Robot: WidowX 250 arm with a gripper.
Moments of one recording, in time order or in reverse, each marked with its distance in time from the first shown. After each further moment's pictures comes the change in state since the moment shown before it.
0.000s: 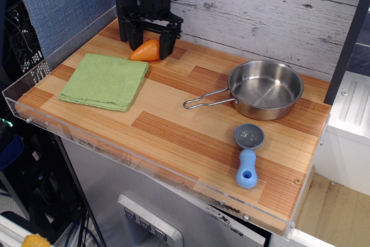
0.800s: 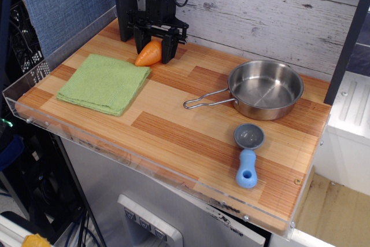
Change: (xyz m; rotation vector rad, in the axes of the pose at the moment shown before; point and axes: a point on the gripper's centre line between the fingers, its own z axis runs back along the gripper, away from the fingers) arm -0.002 -0.004 -0.004 0.005 -0.018 0.023
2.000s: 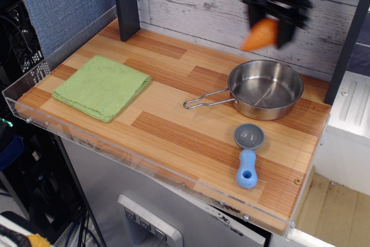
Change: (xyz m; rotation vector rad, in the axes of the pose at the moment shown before) arm -0.008 -0.201 0.089 -0.082 -0.247 -0.509
